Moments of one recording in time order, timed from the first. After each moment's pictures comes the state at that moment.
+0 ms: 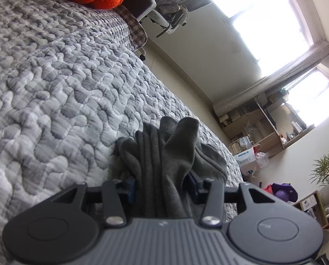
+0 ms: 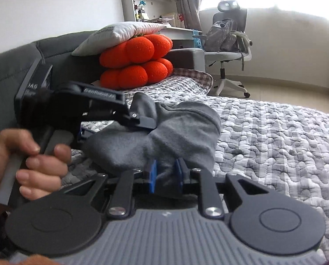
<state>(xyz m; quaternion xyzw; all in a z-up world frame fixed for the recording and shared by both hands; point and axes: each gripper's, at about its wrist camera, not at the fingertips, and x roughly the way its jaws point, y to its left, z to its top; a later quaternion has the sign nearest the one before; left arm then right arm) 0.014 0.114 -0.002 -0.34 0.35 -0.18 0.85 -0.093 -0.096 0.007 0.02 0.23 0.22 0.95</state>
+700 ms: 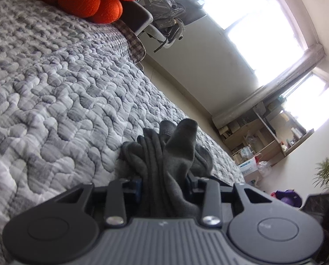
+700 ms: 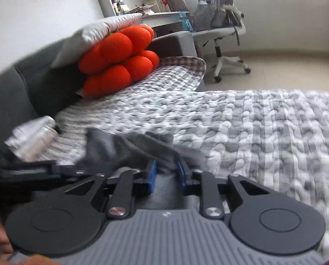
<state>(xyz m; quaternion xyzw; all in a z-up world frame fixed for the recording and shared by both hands) 0.001 0.112 -0.013 -0.32 0.31 -0.17 0.88 0.016 -0.114 0.013 0.09 0.28 0.22 0.93</state>
